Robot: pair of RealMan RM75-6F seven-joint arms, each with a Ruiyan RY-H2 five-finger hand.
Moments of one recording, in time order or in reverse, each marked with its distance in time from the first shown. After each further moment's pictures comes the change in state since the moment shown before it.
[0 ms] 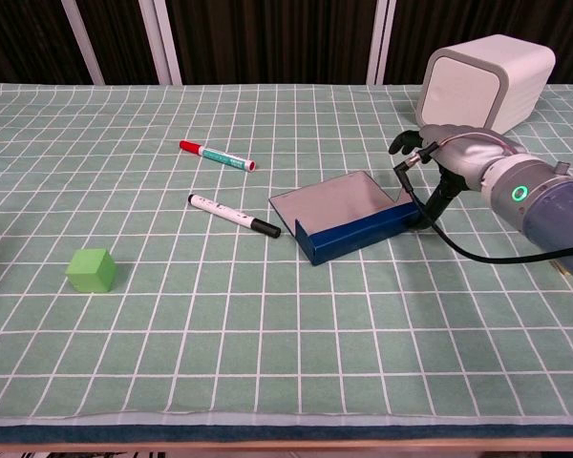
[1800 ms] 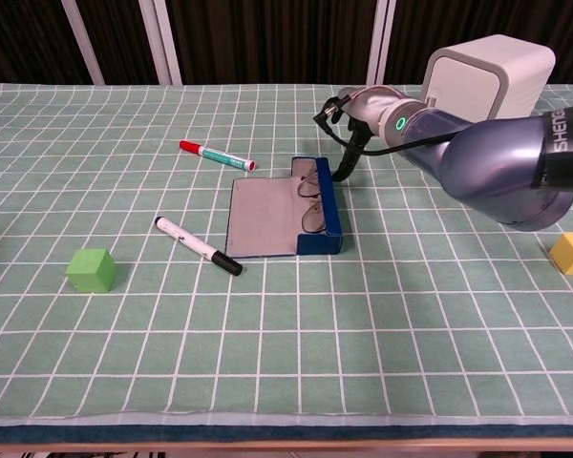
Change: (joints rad) left arm -0.002 0.003 -0.014 -0.010 -0.060 -0.017 -0.002; right arm 0.384 -0.211 0.156 0.628 0.065 -0.395 0.208
